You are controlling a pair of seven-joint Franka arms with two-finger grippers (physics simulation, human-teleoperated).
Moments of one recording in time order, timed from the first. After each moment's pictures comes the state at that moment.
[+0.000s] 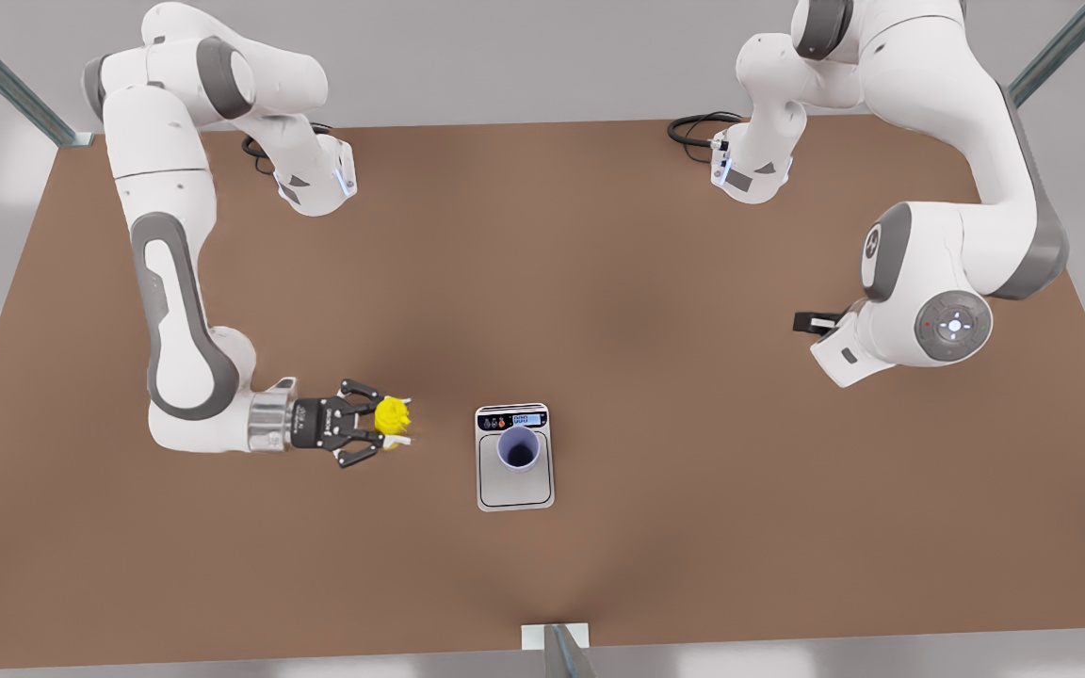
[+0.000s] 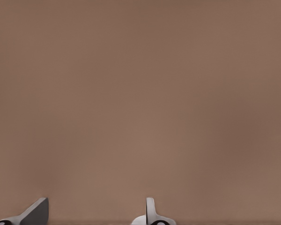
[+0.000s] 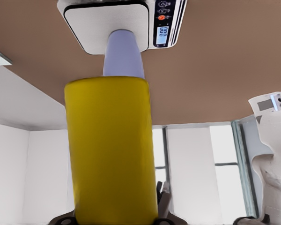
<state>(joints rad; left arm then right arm) -0.31 0.38 0.17 -1.31 0.04 1.27 0.06 -0.01 0.55 0.10 -1.65 1.40 1.78 1.03</state>
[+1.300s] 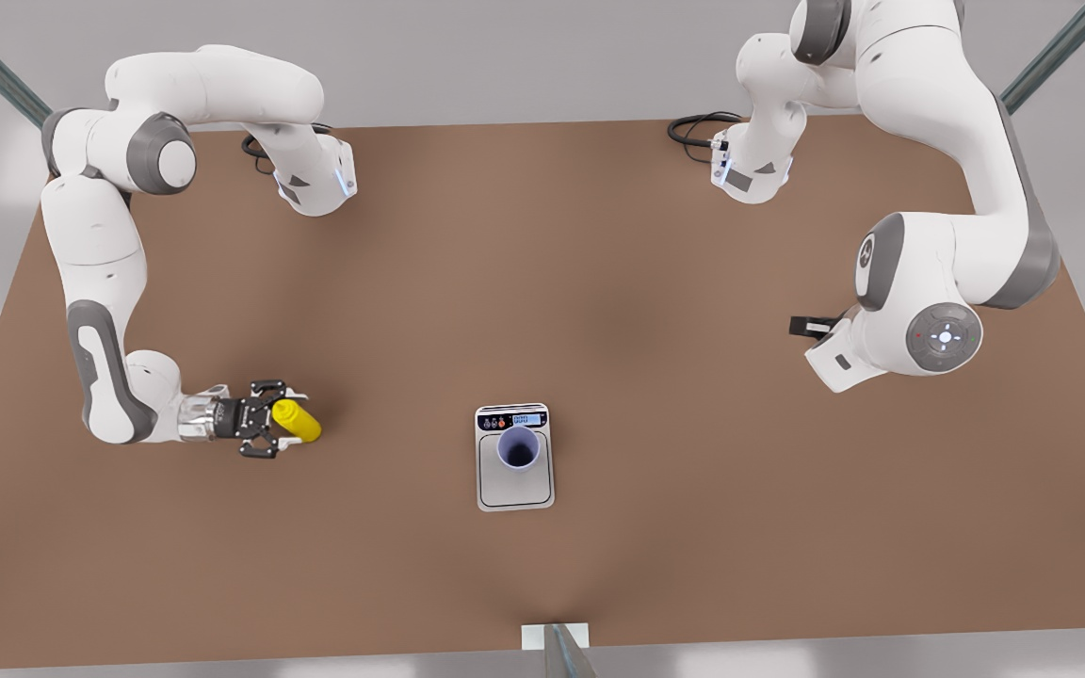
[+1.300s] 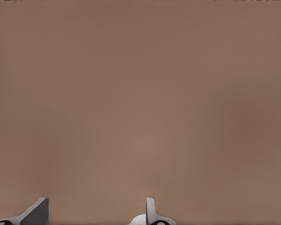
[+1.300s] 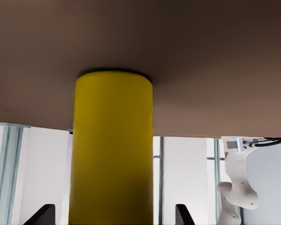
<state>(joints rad) -0.31 0.40 0.17 -1.31 0.04 1.27 0.06 -0.38 0.86 0.09 -1.70 1.18 1.57 0.53</state>
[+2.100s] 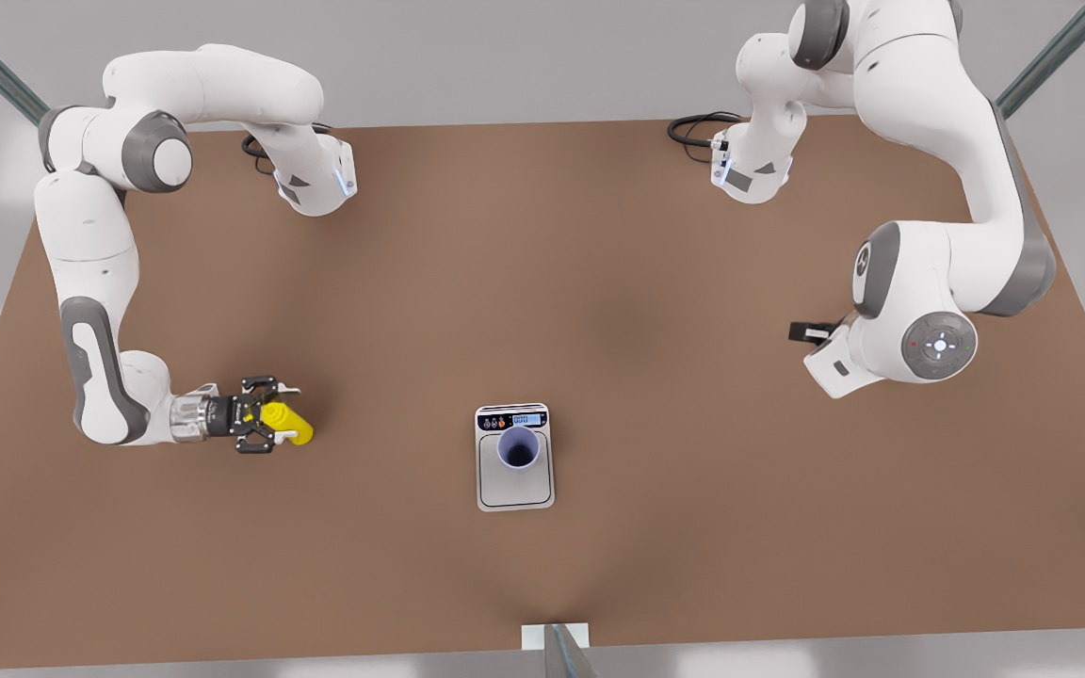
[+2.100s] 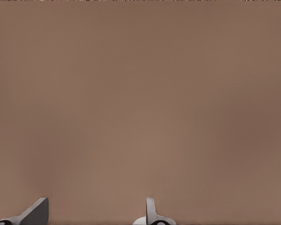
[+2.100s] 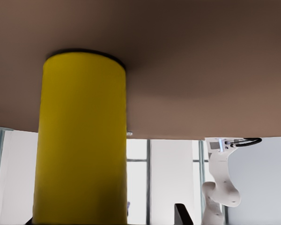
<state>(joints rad) -0.31 0.42 0.17 -1.30 0.05 1.28 0.07 -0.40 0.86 0.10 -1.68 1.09 1.53 0.56</state>
